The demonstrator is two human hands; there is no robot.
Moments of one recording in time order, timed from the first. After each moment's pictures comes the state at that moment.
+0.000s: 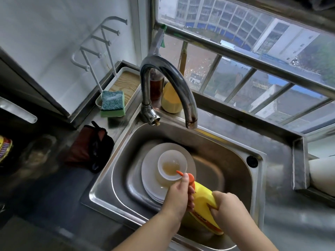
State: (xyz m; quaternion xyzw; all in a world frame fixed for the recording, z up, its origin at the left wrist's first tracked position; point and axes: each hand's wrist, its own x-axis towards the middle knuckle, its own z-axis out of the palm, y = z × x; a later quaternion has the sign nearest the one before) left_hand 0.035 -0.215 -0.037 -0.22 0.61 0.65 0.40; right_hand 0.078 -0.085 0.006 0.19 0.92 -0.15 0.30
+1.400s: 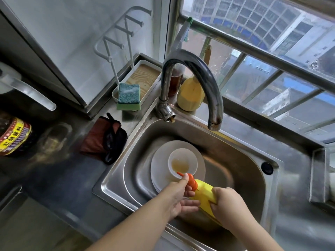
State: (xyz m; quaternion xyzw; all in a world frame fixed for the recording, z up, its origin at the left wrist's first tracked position) left_hand 0.010 -0.241 -0.042 -0.36 0.48 0.62 0.51; right_hand 0.055 -0.098 -0.009 0.10 0.94 -0.08 0.30
